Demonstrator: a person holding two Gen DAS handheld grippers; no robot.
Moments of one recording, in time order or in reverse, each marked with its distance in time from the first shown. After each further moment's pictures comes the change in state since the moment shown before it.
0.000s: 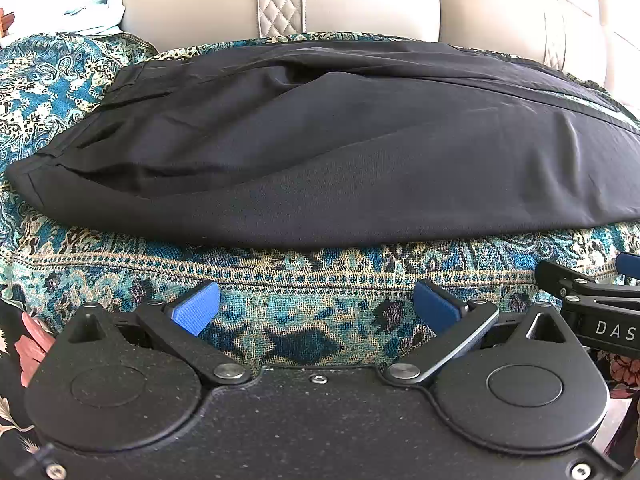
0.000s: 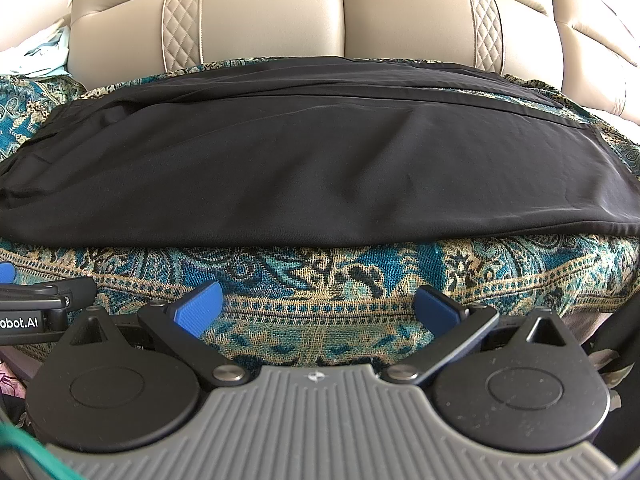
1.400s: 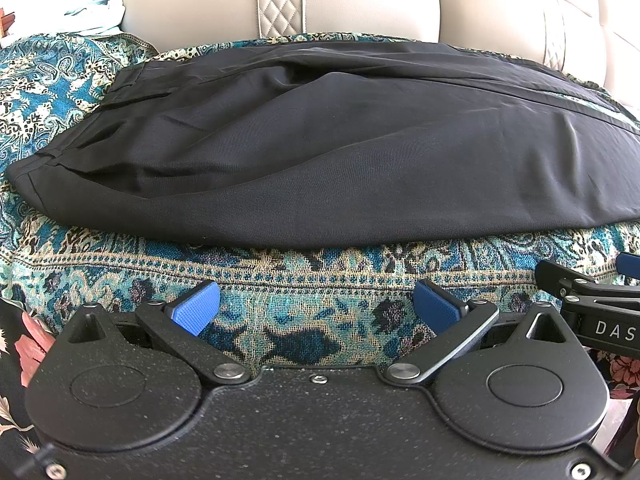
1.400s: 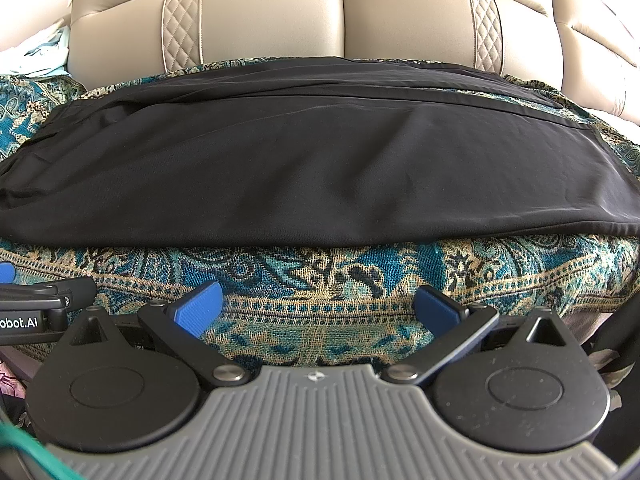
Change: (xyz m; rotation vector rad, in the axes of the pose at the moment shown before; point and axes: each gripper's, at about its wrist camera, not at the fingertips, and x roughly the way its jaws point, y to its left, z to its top) left arm 0.000 0.000 0.000 0.000 -0.001 0.000; right arm 0.000 -0.002 0.000 0.000 -0.002 0.000
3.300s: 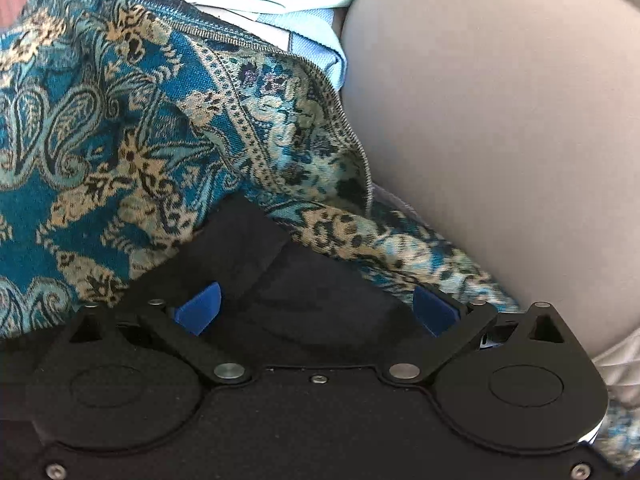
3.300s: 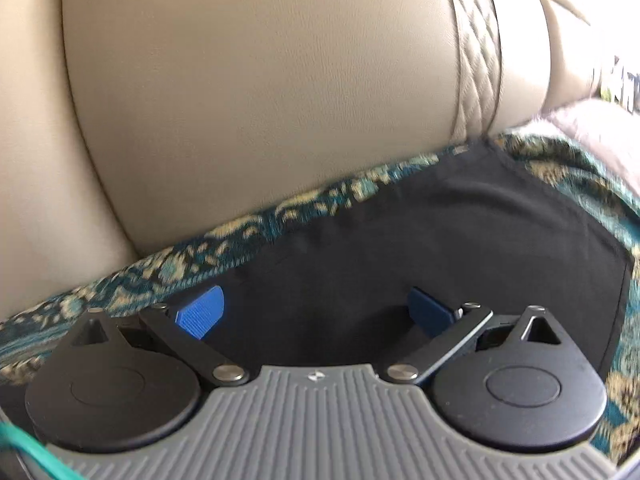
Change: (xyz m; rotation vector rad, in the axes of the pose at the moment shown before) left arm 0.291 0.224 0.322 -0.750 0.053 0.562; right arm 0.346 -0.134 0.347 0.289 0.122 -0.344
